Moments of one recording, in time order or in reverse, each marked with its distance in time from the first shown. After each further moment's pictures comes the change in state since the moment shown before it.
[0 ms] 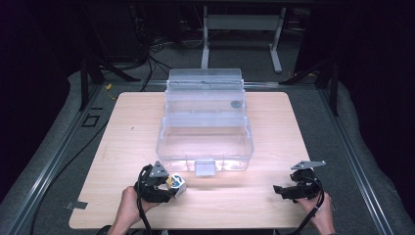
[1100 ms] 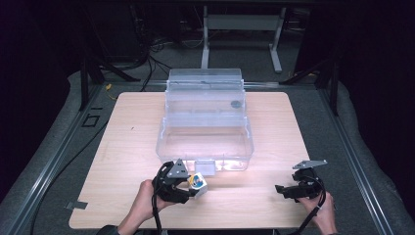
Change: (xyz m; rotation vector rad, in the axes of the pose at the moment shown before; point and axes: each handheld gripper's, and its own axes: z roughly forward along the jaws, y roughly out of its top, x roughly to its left) left arm -0.040 0.049 0.000 -0.062 -0.139 0.183; right arm -0.005 0.000 -0.002 0.017 -0.014 0.009
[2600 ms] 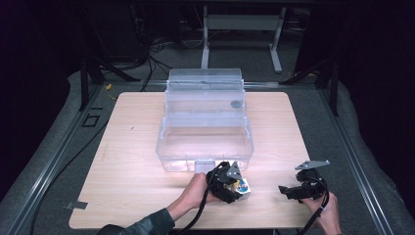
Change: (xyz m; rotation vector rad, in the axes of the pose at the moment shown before) left arm -0.036 0.072 0.108 0.068 -0.153 0.200; right arm -0.003 -0.002 -0.007 0.018 -0.024 -0.022
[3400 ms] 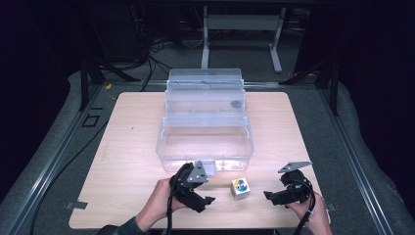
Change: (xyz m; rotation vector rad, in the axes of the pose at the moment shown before) left arm -0.011 -0.054 -0.092 -0.046 0.156 -0.079; right arm 0.059 0.025 -0.010 0.041 0.065 -0.076
